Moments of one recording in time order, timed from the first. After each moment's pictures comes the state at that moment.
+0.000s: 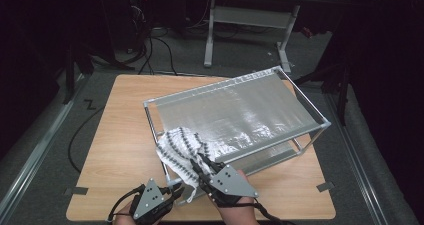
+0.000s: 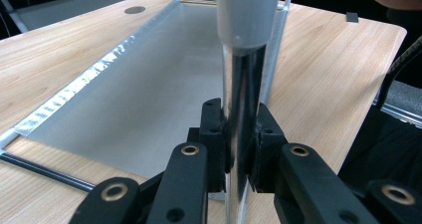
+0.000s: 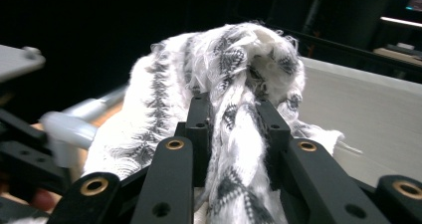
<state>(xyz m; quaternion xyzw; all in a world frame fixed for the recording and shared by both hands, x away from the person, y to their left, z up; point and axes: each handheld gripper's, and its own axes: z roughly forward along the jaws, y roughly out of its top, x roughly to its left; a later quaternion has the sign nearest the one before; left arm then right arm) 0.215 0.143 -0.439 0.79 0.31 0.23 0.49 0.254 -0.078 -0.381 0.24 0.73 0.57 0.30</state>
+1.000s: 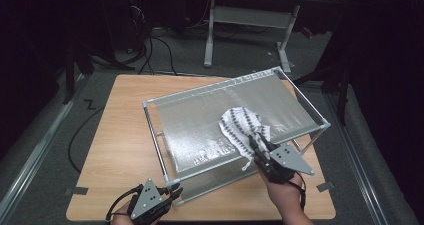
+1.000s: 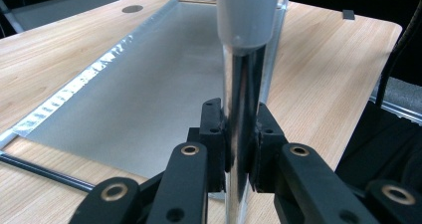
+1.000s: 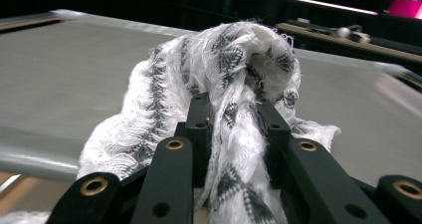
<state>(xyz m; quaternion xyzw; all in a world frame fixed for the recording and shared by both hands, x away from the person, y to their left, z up) 0.215 0.147 -0.439 0.79 0.30 0.22 0.49 0.311 -0.195 -0.379 0.34 0.69 0.53 0.37</state>
